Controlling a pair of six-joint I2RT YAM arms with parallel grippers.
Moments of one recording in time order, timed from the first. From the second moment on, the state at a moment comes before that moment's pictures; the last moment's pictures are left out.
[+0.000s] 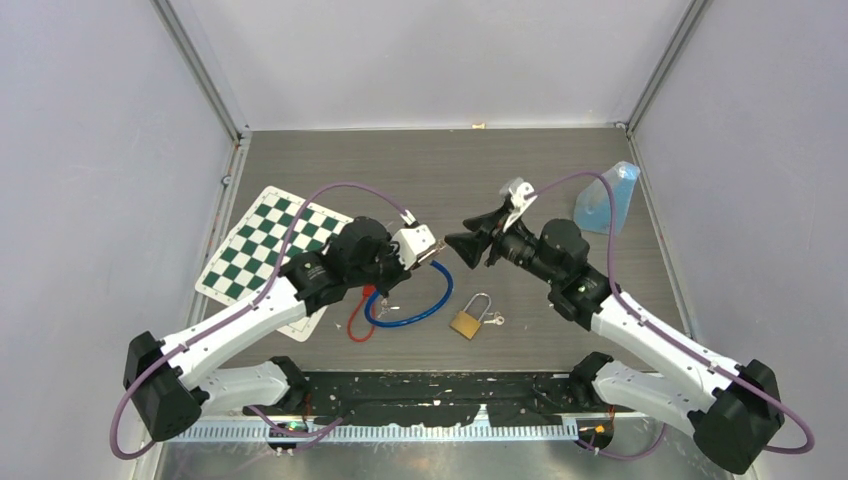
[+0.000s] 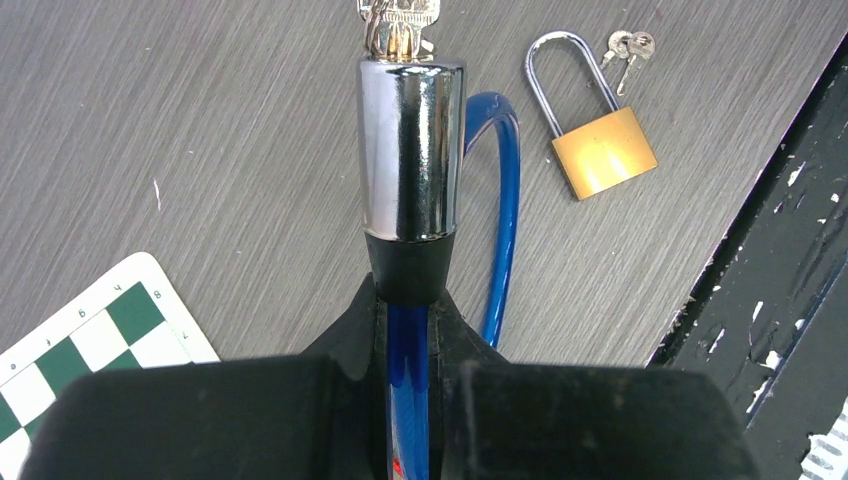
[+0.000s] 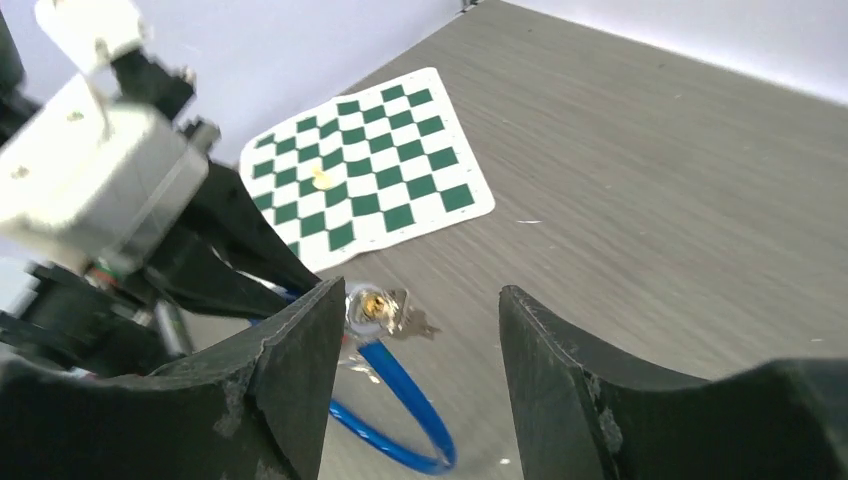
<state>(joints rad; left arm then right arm) -0.84 1.12 0.93 -0.47 0.12 0.22 0.69 0.92 0.61 0.32 -0.23 0.19</state>
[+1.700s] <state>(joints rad) -0.87 0.91 0.76 -0.38 0.19 0.42 0.64 1.08 0.71 0.31 -0.60 0.44</state>
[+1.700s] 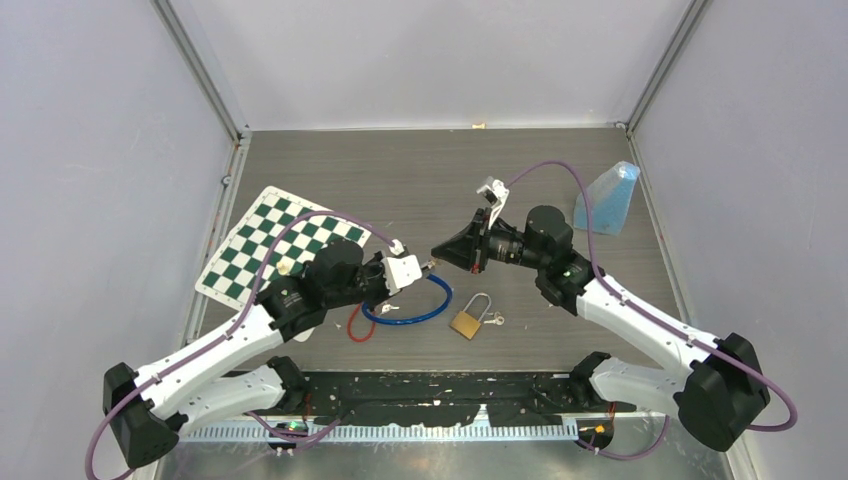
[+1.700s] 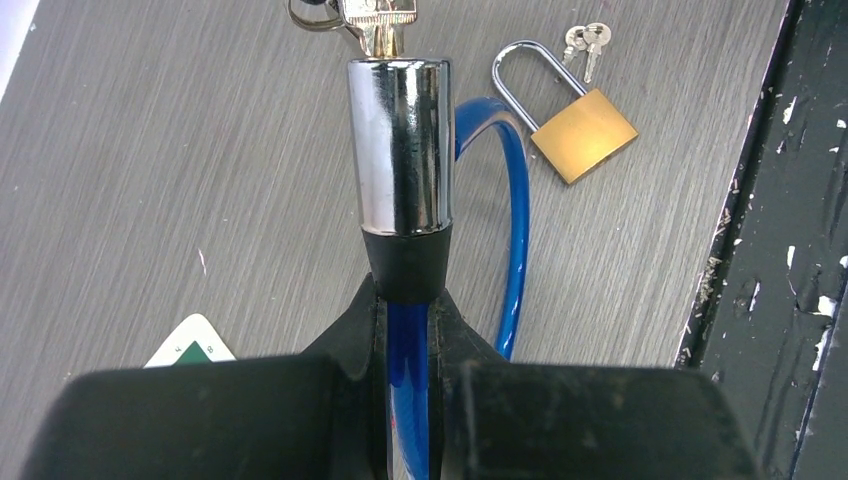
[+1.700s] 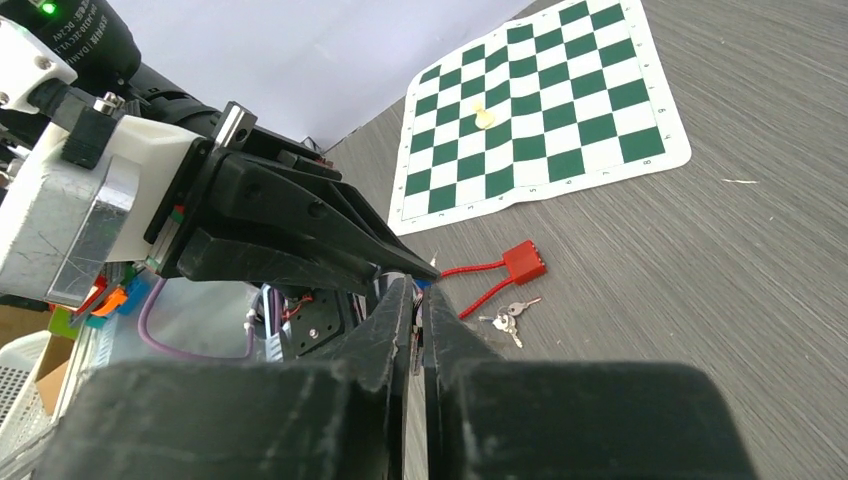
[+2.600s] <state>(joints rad) -0.87 0.92 0.76 -0.38 0.18 0.42 0.64 1.03 0.70 0.19 -0.57 0.42</state>
